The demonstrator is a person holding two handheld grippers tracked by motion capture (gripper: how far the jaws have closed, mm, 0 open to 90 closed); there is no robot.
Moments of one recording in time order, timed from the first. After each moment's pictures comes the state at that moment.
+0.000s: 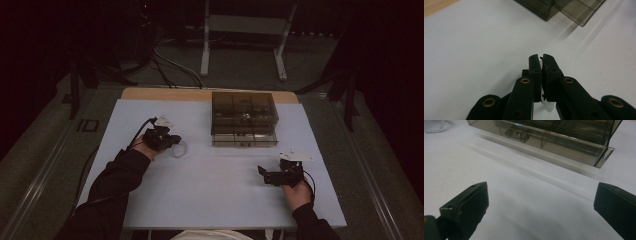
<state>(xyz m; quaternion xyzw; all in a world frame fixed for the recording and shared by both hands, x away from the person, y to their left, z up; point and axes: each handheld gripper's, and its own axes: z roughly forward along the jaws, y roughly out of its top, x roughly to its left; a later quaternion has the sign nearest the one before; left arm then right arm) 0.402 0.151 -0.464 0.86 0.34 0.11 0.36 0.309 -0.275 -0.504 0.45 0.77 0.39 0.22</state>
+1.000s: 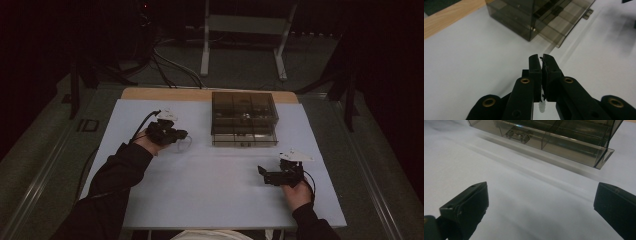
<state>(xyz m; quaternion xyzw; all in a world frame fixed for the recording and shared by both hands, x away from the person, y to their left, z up) 0.401 0.137 -0.429 0.87 0.30 0.09 0.39 0.308 -0.275 -0.503 0.45 0.77 0.39 0.22</state>
